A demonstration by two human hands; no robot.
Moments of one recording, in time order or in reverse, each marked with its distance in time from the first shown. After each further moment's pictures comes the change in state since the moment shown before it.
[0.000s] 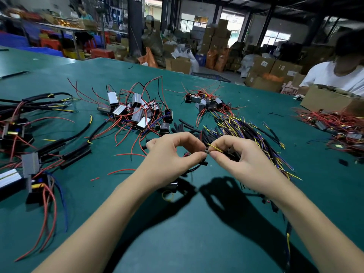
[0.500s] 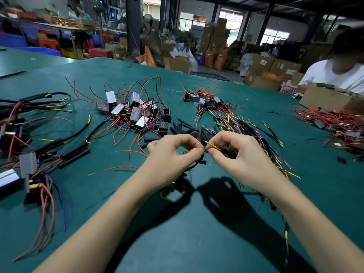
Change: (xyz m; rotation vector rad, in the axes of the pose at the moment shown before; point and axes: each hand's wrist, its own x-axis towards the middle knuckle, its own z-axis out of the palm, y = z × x) left_hand 0.000 -0.001 0.006 0.002 0.001 -0.066; right_hand 0.001 -0.012 0.001 -0.071 0.050 -0.064
